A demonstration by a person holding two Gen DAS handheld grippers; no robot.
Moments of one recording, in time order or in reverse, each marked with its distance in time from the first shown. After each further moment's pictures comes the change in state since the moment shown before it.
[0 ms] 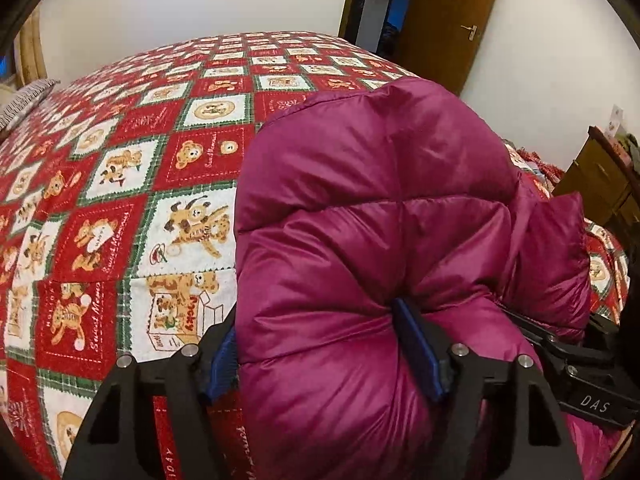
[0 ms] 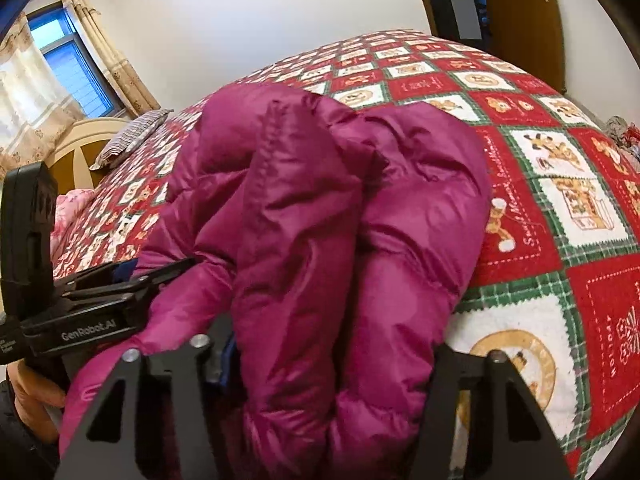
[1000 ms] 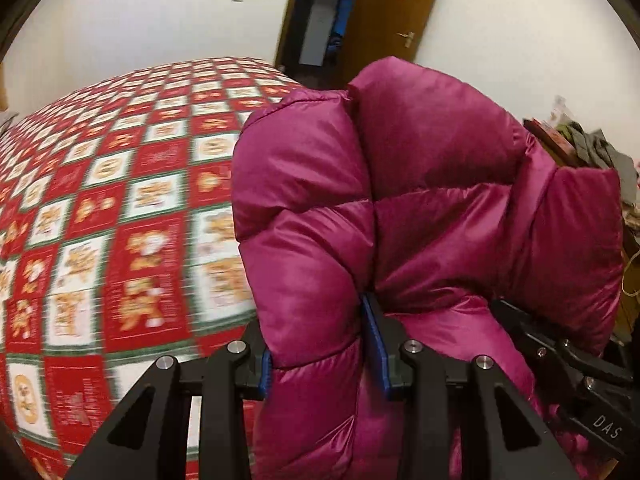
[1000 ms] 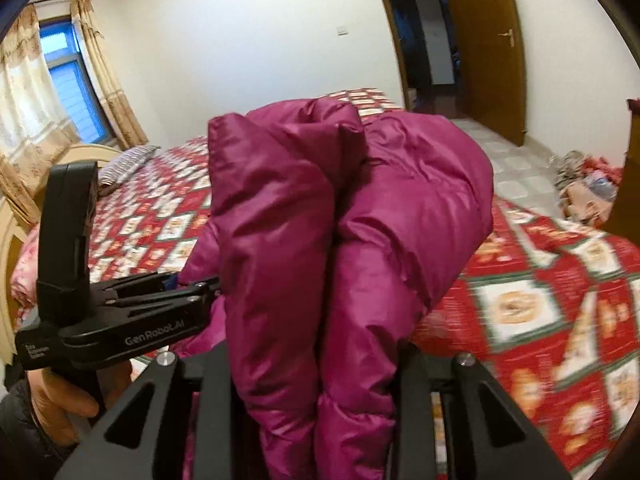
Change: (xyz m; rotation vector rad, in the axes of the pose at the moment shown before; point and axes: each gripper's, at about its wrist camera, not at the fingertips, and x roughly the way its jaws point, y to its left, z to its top) left arm -0.064 -0.140 0.002 0.072 -0.045 -0.147; right arm -0.162 -0.045 0.002 -0.025 -0.152 -0.136
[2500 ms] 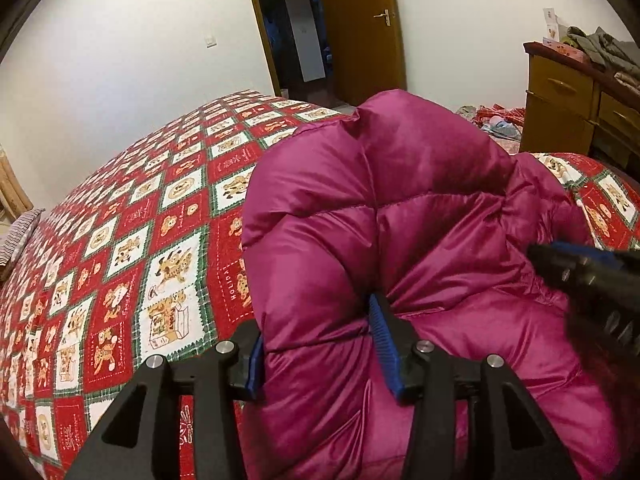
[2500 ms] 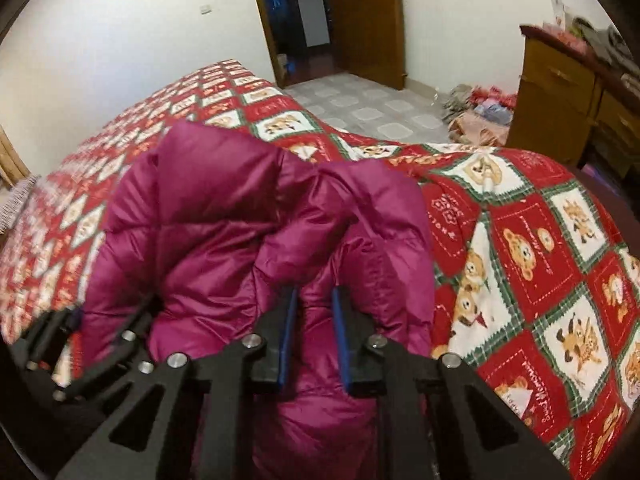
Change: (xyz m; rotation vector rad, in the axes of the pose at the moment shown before) left arm 0.070 -0.066 -0.028 0.263 -0.064 0.290; right arm 0.020 -0.088 -0.025 0.235 0.107 -0.392
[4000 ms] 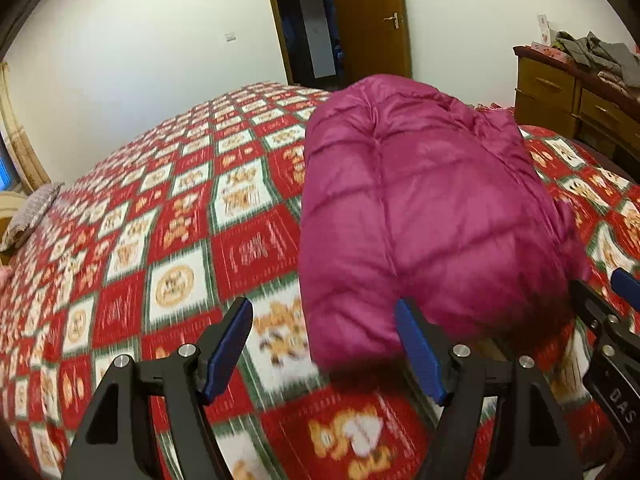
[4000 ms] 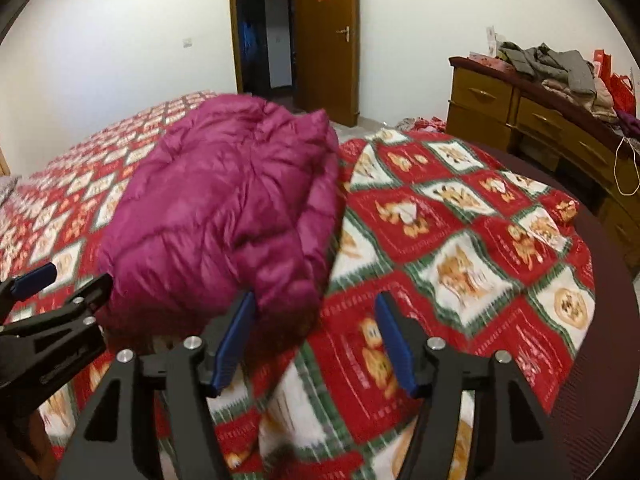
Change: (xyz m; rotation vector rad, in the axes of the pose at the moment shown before) left arm -0.130 0.032 -0.119 -0.046 0.021 0.006; right arm -0.121 0.011 -0.148 0.015 -0.149 -0.158
